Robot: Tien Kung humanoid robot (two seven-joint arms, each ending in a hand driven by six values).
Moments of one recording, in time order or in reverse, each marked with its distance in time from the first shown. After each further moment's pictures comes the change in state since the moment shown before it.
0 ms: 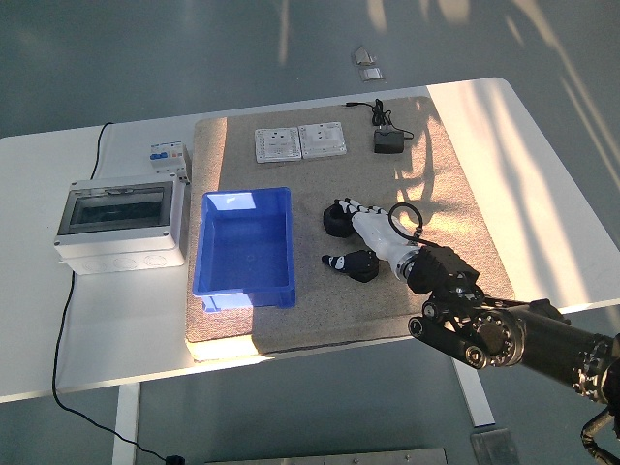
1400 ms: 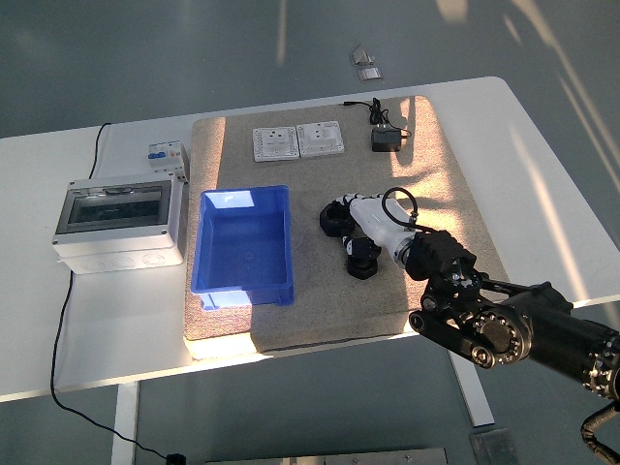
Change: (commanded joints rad) left arm 0.010 -0.002 -0.007 0.000 0.009 0.007 0.002; right arm 0.004 -0.043 0.123 0.133 -0.263 0.067 -0.147
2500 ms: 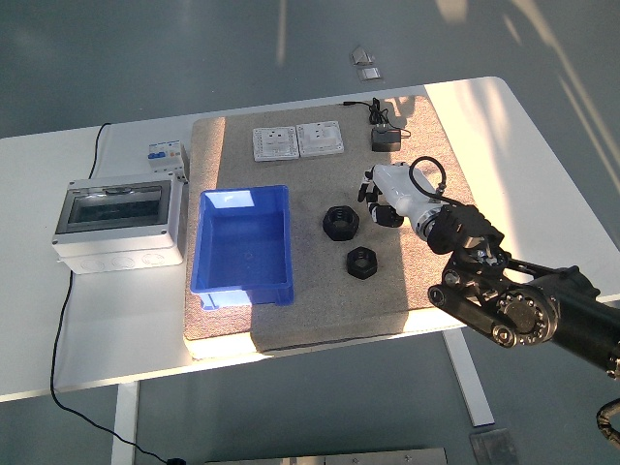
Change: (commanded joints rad) left arm 0.001 0.002 0.000 0.000 -0.004 0.003 -0.001; right arm 0.006 -0.075 0.106 0.075 0.011 -0.039 0.010
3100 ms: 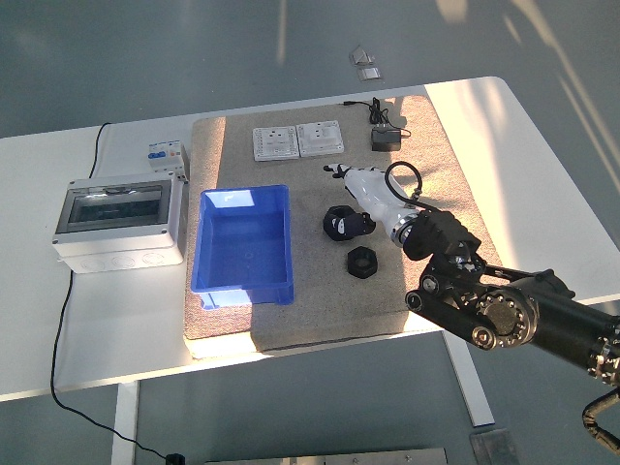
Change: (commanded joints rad) left arm 0.002 -0.003 -0.001 0.000 0.004 0.000 0.000; right arm 0.029 0.066 -0.105 -0.031 0.105 -0.035 0.036
